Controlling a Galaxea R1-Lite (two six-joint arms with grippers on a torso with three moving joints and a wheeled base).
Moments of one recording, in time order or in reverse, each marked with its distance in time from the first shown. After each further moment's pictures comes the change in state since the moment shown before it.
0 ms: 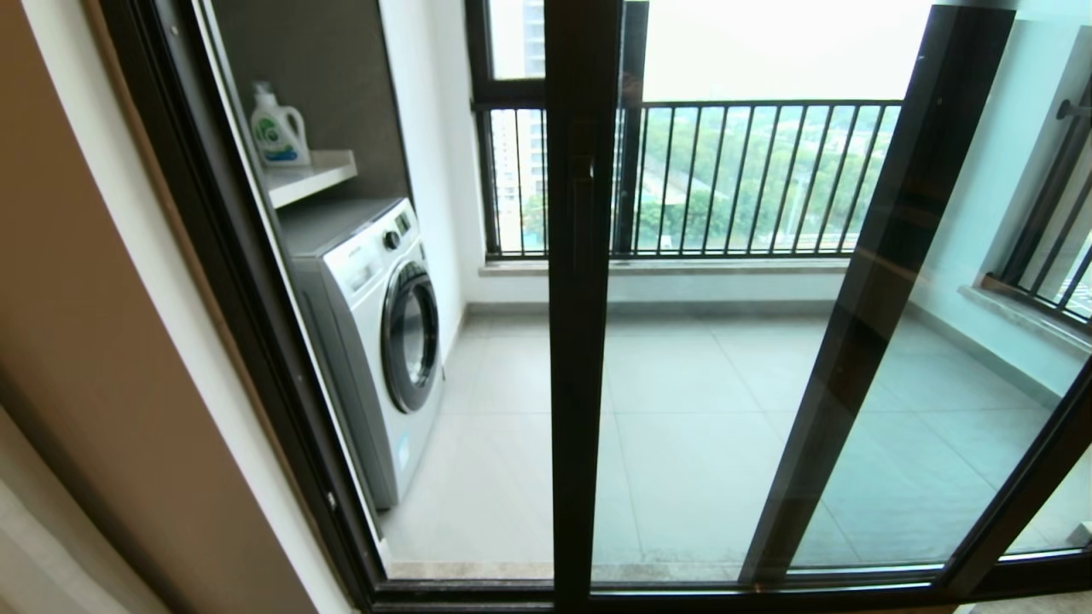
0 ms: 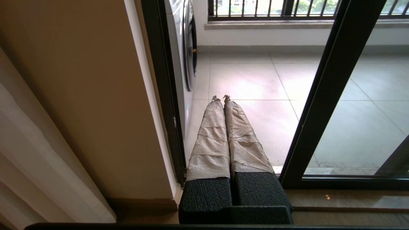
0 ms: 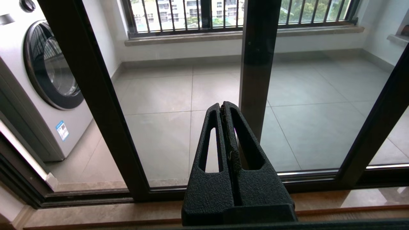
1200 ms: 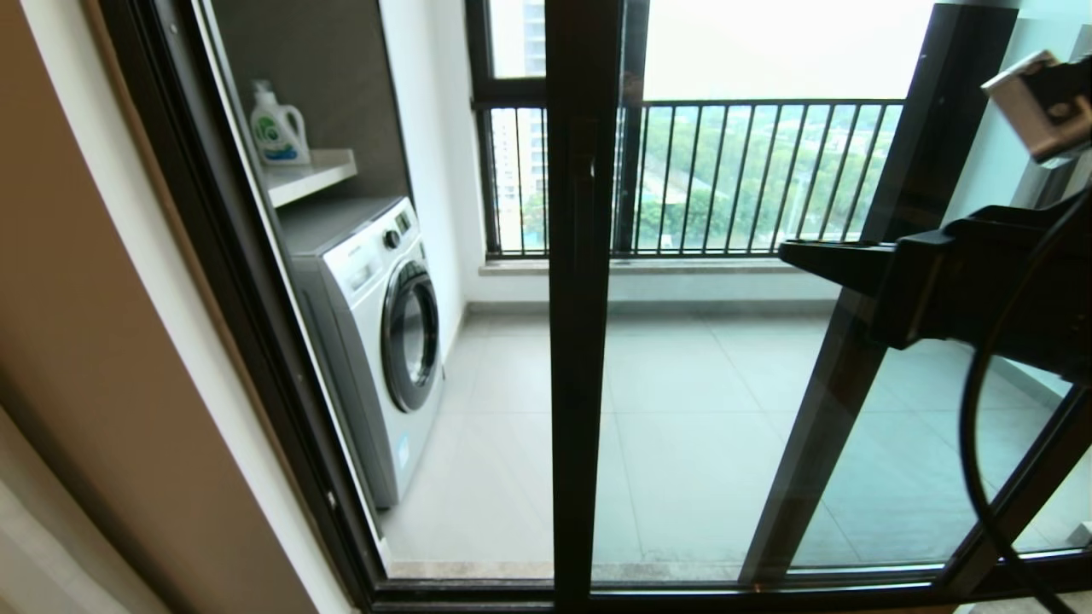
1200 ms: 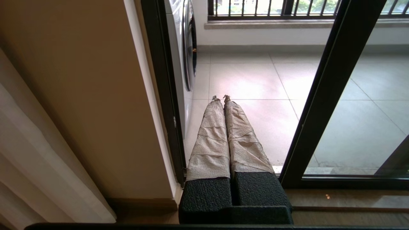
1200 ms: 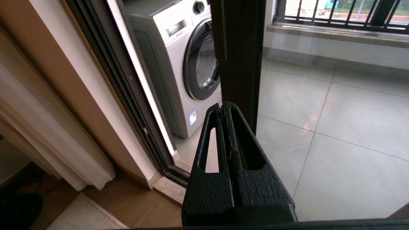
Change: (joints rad) left arm 0.000 0.000 0.000 0.000 0.000 0.000; right arm 0.549 1.330 -0.971 -0.259 0.042 0.098
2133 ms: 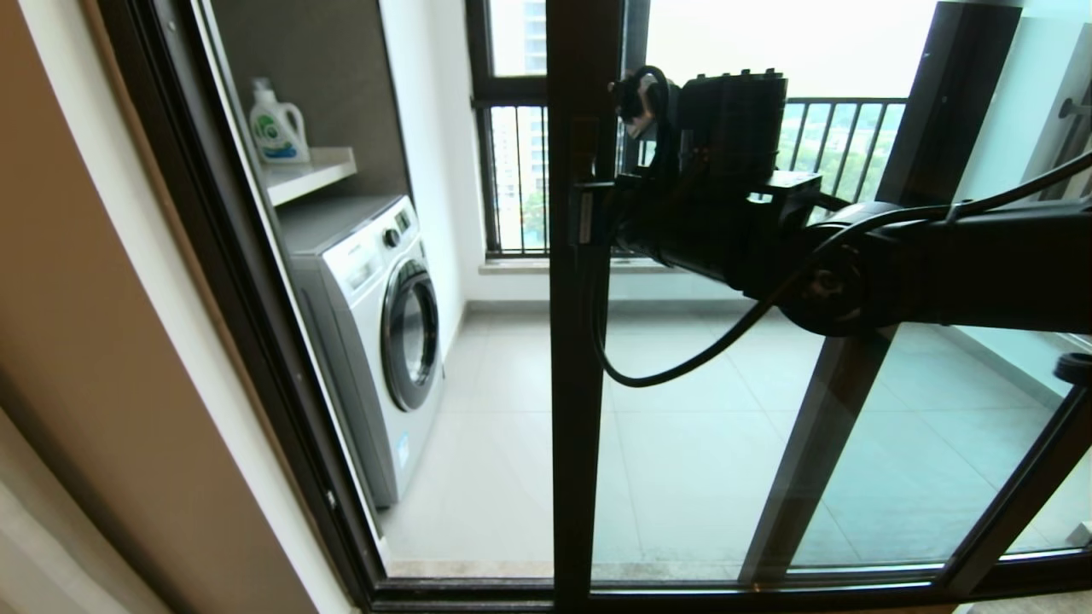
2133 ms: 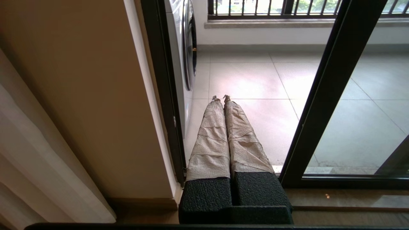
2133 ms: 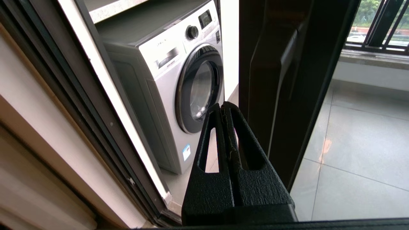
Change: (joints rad) left arm 0.000 0.000 0.000 0.000 0.000 0.000; right arm 0.078 0.697 -0.743 -0.005 -0.151 -0.015
